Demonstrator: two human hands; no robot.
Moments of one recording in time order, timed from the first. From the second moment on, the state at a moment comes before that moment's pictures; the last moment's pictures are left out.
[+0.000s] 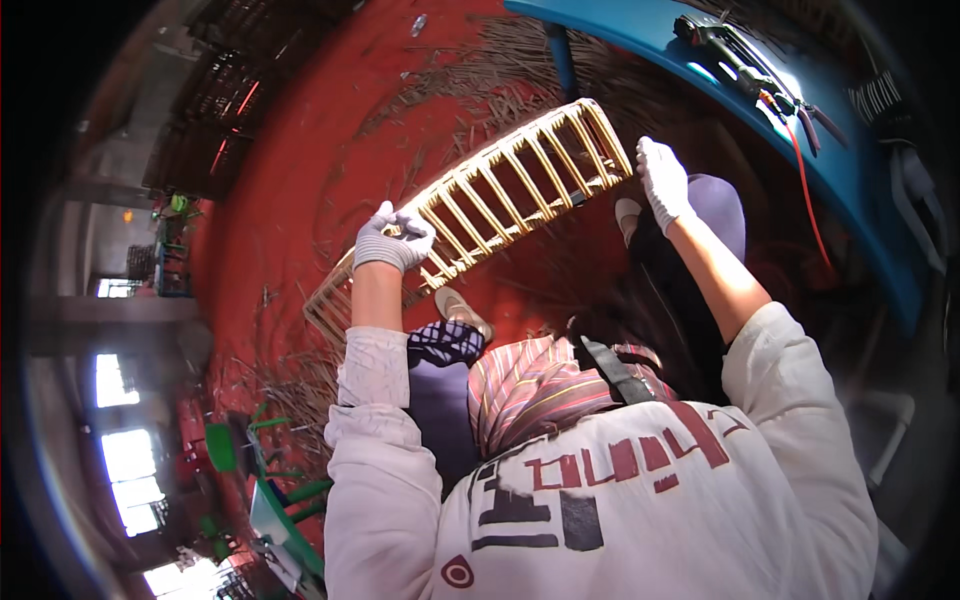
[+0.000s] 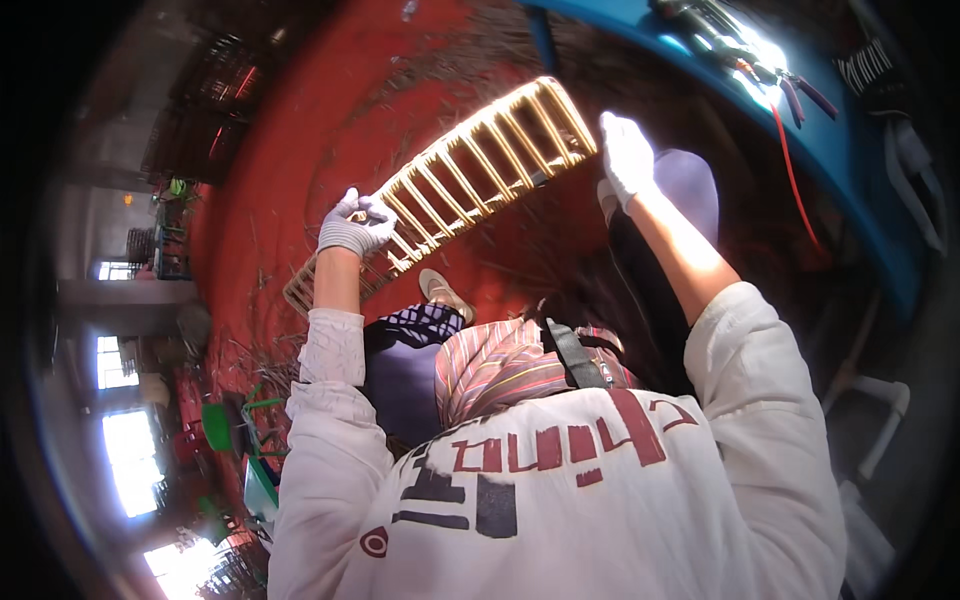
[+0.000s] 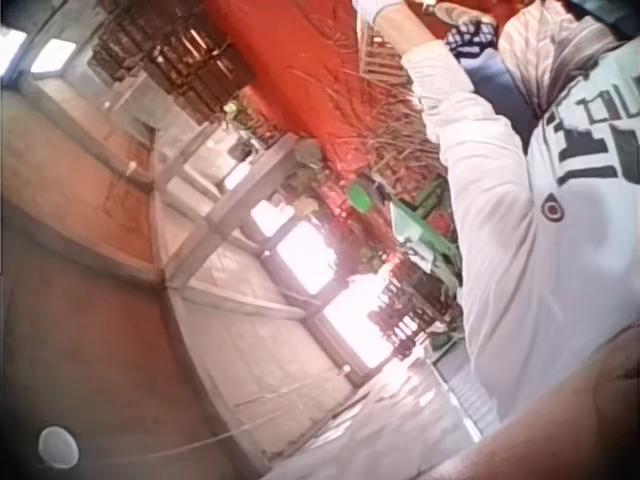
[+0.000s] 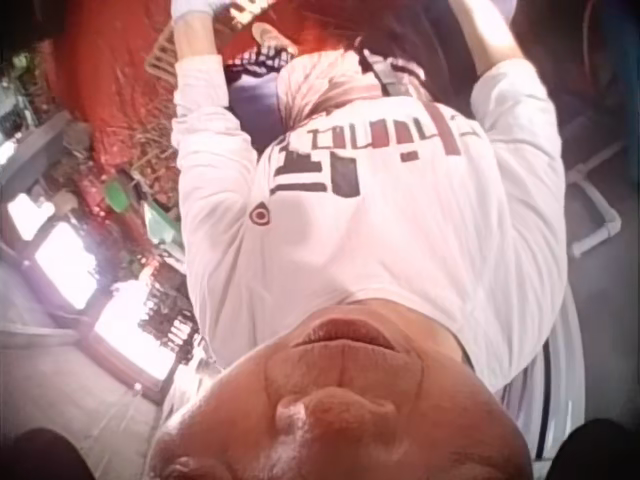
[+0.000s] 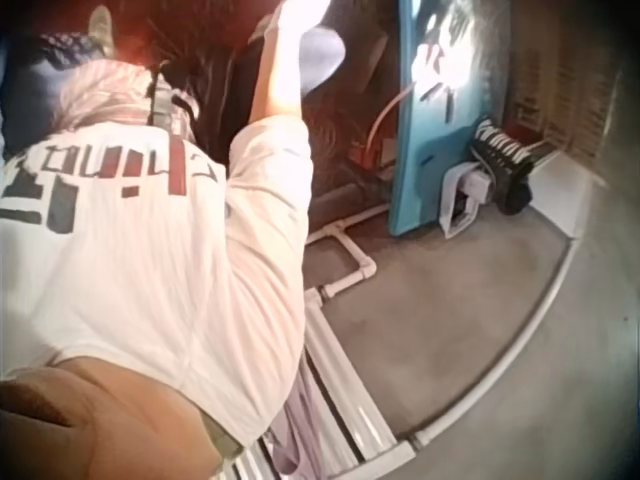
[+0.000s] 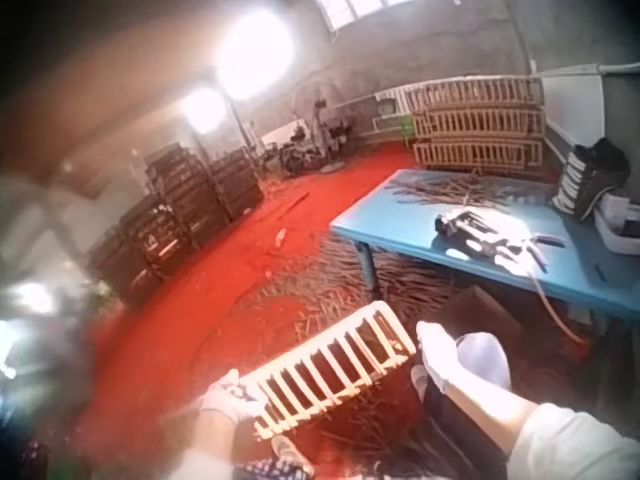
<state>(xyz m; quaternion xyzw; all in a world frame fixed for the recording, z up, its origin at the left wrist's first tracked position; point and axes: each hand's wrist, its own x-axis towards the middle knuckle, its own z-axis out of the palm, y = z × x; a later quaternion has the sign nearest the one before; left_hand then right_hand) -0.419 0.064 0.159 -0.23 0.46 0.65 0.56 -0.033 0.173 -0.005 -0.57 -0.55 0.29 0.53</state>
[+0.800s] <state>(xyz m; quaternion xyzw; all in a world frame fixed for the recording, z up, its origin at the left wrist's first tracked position) -0.441 0.066 0.134 -0.17 0.41 0.64 0.62 -0.068 0.135 -0.019 -0.31 -0.32 0.66 0.61</state>
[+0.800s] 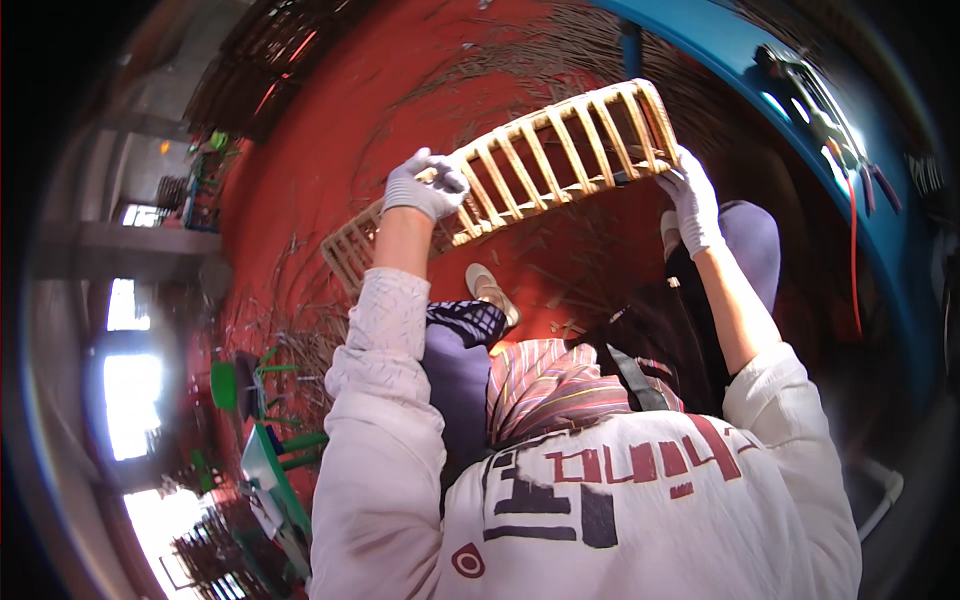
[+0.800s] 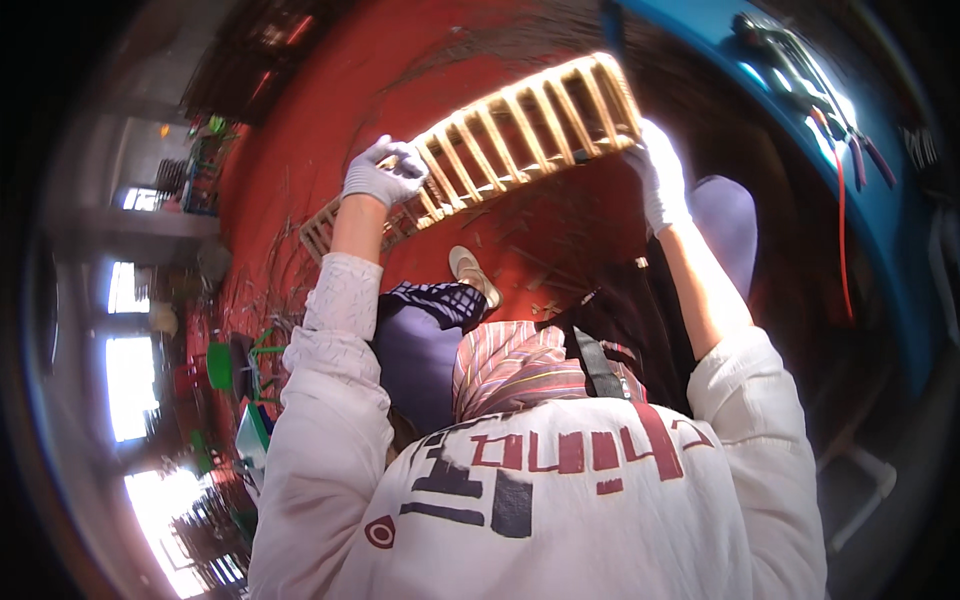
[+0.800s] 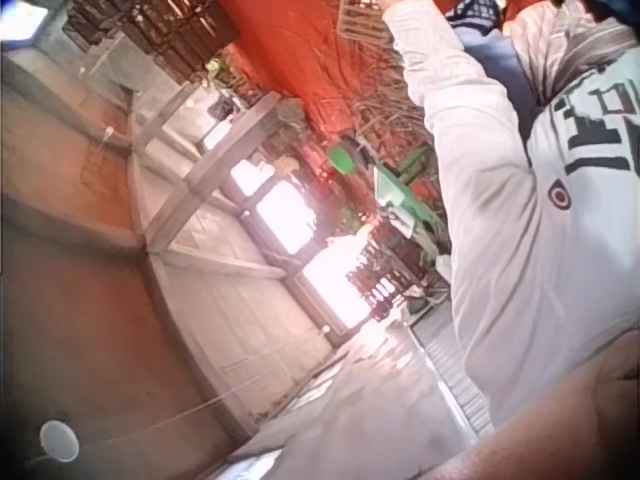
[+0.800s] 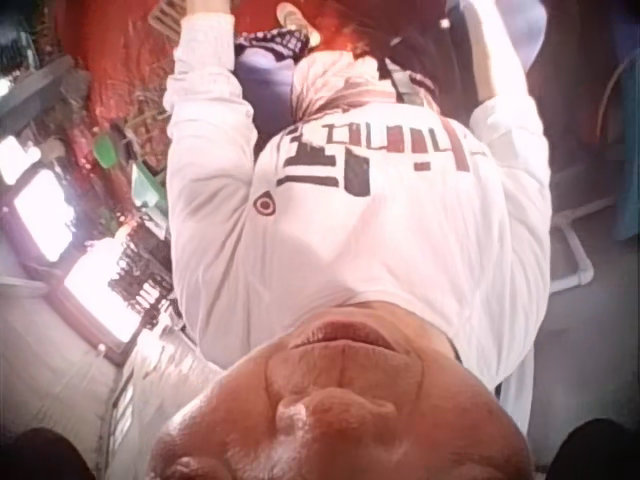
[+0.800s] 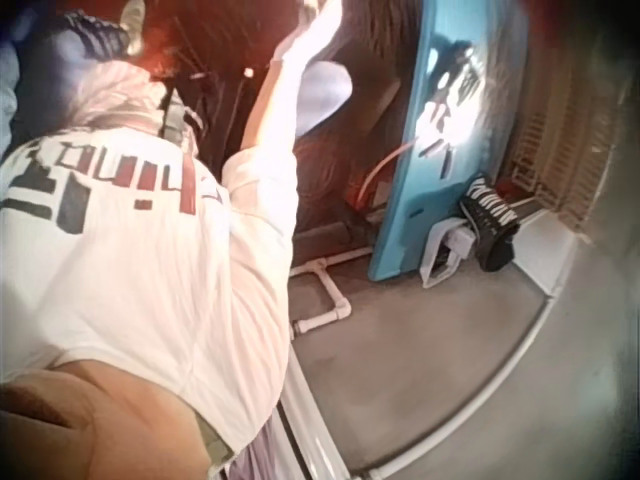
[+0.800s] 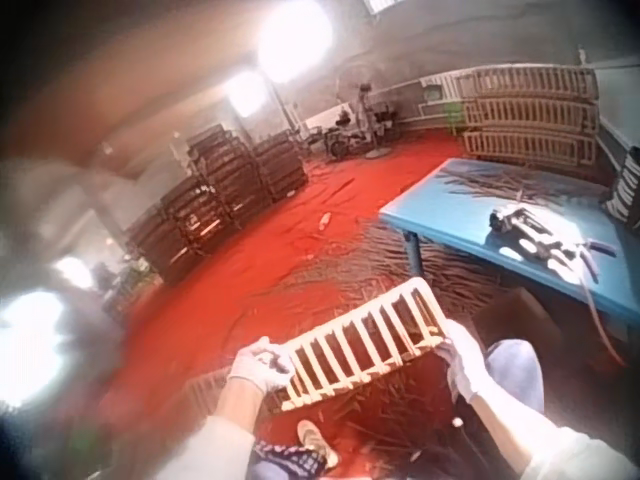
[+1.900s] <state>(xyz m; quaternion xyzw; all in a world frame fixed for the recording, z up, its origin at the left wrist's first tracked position) -0.527 -0.107 0.045 0.01 0.73 0.63 0.28 -0.077 0.115 -0.020 -0.27 -0.34 0.64 0.63</state>
